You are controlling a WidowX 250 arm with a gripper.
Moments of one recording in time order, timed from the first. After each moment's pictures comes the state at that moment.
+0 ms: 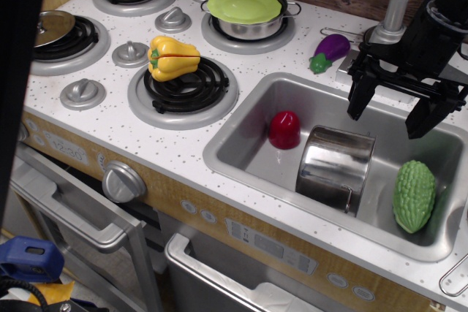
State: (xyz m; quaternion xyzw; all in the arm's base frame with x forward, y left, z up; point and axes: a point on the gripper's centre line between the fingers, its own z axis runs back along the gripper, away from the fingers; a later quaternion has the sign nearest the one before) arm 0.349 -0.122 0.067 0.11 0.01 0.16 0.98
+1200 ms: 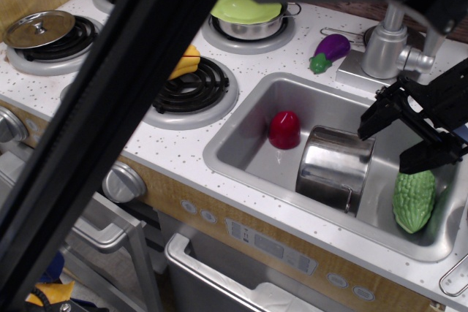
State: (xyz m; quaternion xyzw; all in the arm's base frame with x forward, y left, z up) arm 0.352 -0.138 0.032 0.28 -0.01 0.10 0.95
